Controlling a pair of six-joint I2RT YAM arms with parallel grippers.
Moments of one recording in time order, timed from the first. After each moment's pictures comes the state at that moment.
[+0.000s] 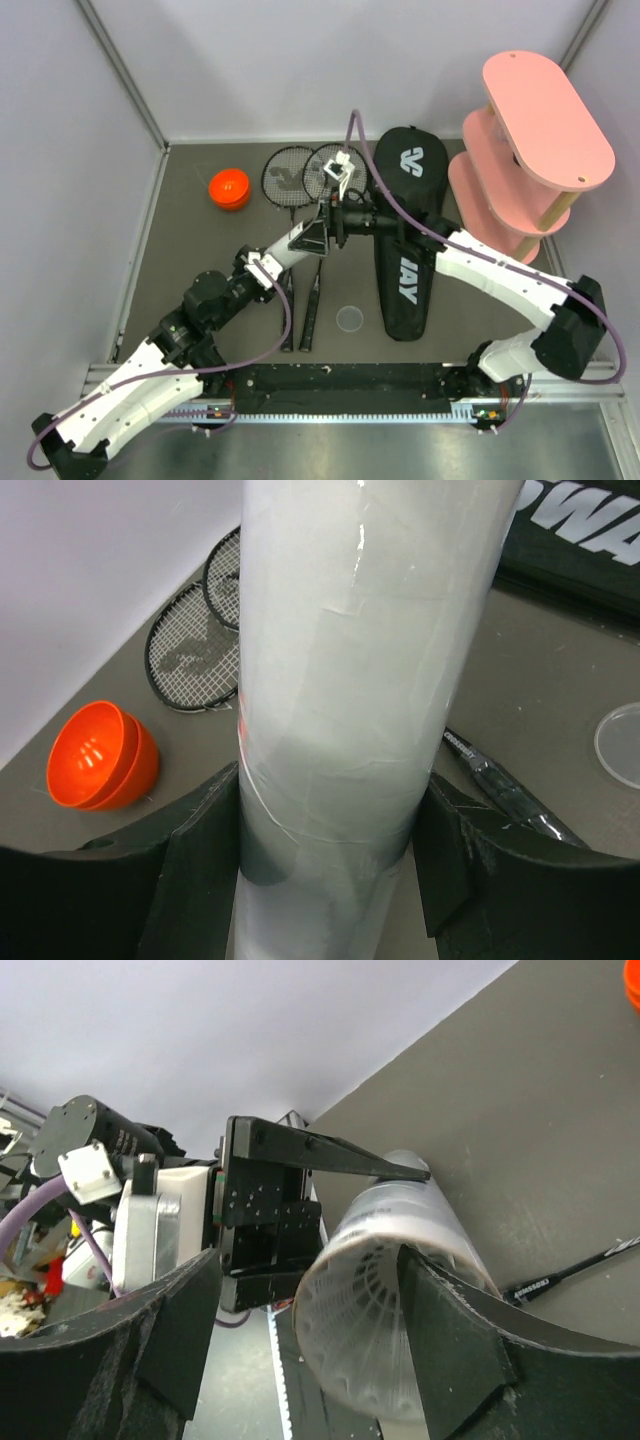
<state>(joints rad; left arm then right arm) -0.76 0.47 0.47 -0.17 -0.09 0.37 0.84 1.37 1.20 0.01 -0.57 0.54</state>
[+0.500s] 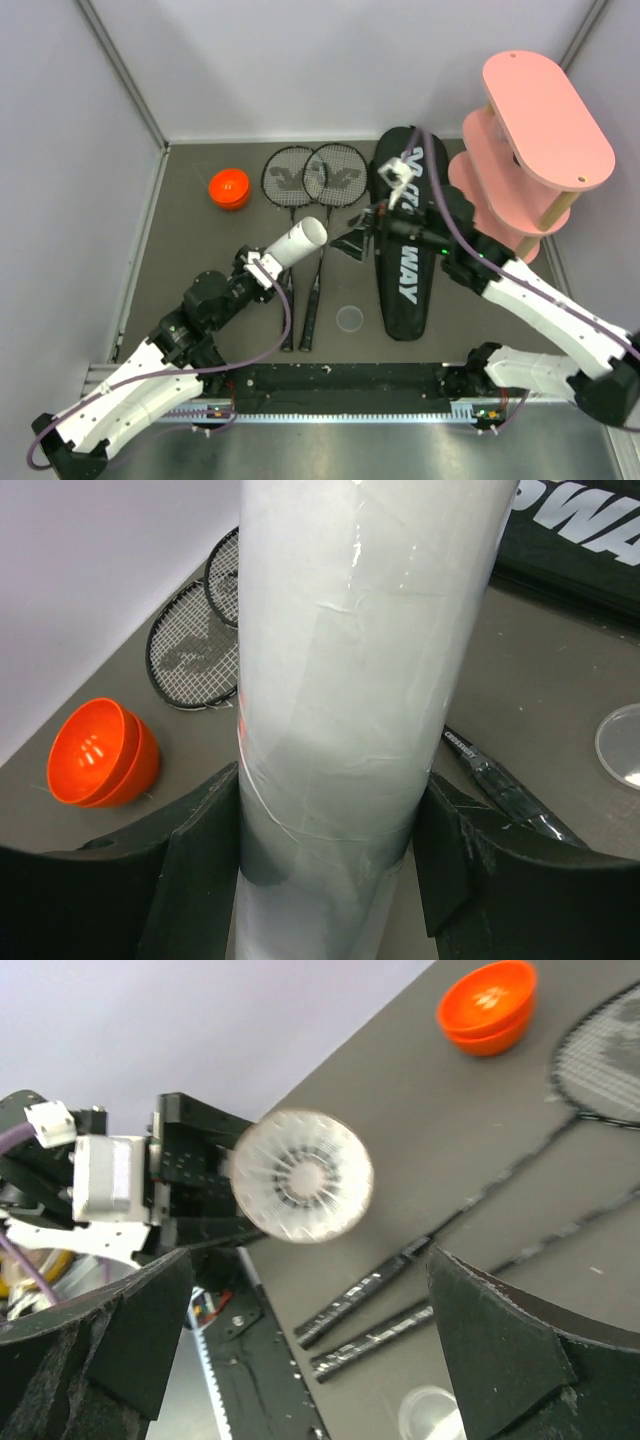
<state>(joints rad) -0.76 0.47 0.47 -0.18 -0.10 0.37 0.78 1.14 1.07 -0.08 -0.41 0.45</state>
